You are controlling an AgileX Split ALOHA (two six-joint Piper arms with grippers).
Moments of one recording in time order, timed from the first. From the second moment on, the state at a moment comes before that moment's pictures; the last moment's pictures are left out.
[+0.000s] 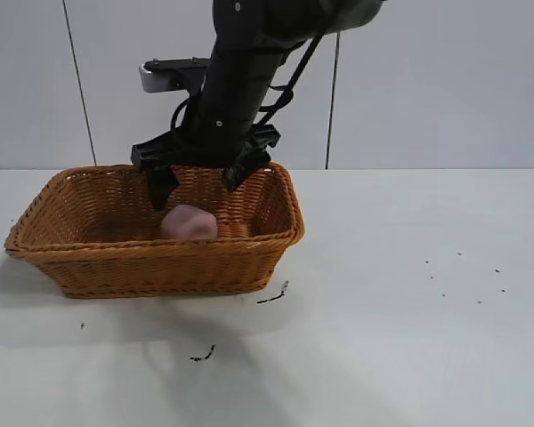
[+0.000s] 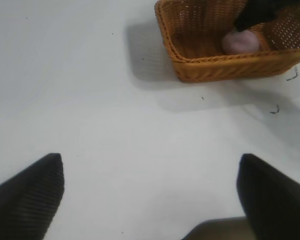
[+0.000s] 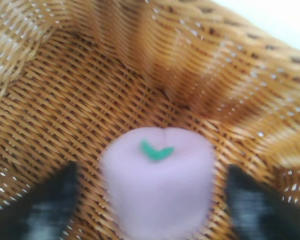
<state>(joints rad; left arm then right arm) -0.02 -0.01 -0.50 -0.04 1.07 0.08 0.58 2.27 -1.99 0.06 0.82 -0.09</state>
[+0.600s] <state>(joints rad) -0.02 -0.01 -0.50 -0.04 1.07 0.08 0.12 2.24 -1.99 0.05 0.94 -0.09</state>
